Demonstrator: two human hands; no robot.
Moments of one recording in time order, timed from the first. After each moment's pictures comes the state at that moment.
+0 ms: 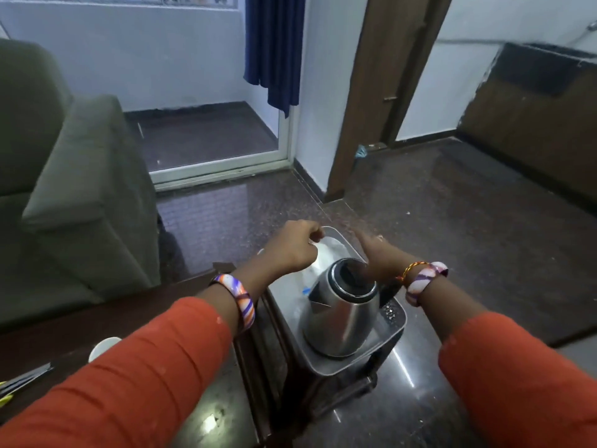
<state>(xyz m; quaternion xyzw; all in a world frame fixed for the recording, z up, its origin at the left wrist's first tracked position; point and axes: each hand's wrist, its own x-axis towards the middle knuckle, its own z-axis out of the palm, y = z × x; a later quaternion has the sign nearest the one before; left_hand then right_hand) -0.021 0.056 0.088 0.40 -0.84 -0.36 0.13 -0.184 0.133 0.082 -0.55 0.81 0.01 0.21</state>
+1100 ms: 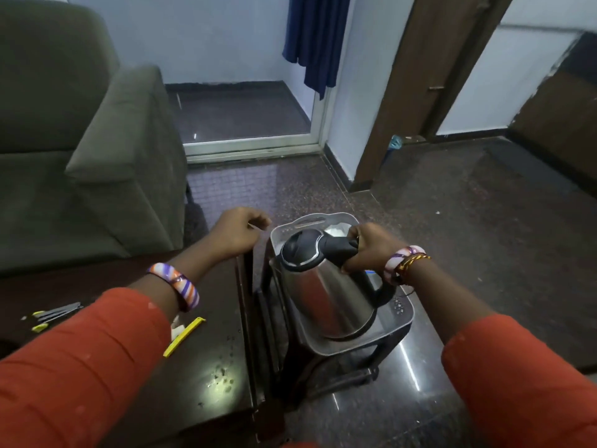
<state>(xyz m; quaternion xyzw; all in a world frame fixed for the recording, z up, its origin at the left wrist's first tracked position) 0.058 0.044 0.067 0.50 -0.78 -0.33 0.17 -0.172 0.133 0.085 -0.61 0.74 -0.08 0.27</state>
